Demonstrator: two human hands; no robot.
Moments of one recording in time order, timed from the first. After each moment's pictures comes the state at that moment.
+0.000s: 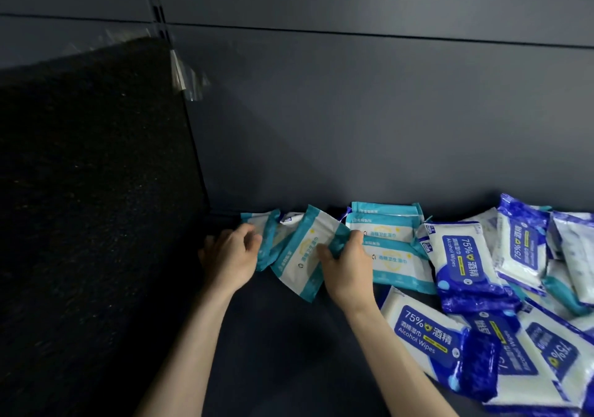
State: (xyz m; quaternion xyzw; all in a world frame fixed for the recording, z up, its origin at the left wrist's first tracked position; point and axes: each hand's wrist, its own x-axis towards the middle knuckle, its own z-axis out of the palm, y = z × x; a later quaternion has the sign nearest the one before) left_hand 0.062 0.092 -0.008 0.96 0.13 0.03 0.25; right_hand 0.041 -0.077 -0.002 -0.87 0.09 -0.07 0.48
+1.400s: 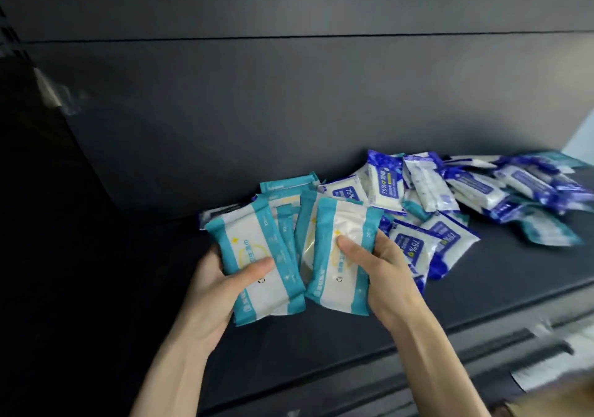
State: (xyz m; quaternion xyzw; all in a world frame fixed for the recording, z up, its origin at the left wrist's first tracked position) left_hand -0.059 0.018 0.037 0.61 -0.04 -0.12 0.78; right_hand -0.095 -0.182 0.033 -0.54 0.08 -0.09 0.83
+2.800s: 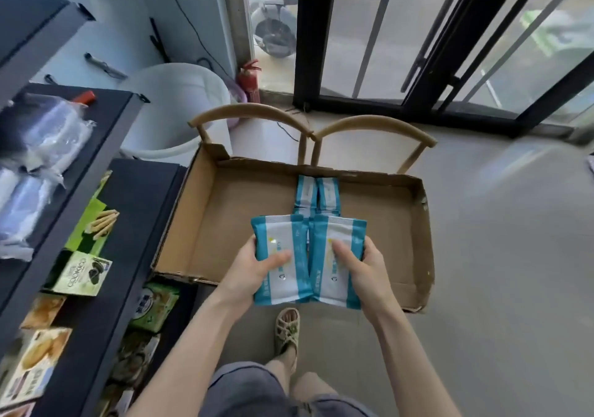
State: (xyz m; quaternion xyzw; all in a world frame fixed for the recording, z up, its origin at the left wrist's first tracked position) left_hand -0.504 -0.528 -0.147 0.57 -0.27 -0.67 0.40; right_hand -0.692 -0.536 -0.154 -0.32 0.59 -0.42 0.61
